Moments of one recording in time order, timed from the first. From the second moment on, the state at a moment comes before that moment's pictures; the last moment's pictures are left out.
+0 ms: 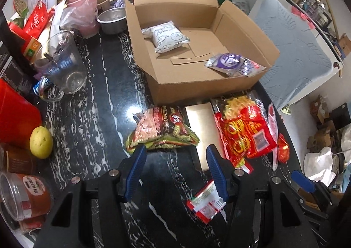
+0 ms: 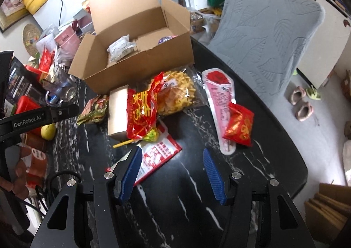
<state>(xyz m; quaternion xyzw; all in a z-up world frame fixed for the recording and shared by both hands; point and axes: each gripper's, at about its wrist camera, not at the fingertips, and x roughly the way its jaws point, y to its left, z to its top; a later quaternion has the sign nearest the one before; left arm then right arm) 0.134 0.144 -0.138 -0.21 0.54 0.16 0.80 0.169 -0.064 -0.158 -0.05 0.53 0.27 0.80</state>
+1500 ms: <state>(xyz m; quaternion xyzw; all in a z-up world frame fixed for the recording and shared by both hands) 0.183 0.176 -0.240 -0.24 0.61 0.19 0.73 0.218 0.021 -0.215 -0.12 0.54 0.39 0.74</state>
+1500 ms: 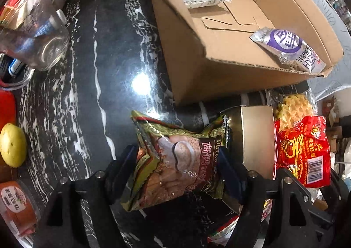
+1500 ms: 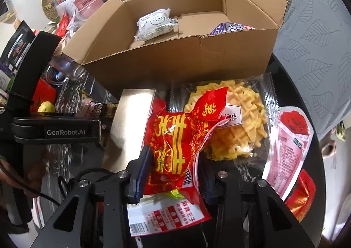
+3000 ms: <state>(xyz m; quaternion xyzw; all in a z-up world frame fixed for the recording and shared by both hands) 0.087 0.078 -0.104 -0.18 0.55 0.09 0.81 0.125 -0.079 -0.129 -0.04 0.51 0.37 0.77</state>
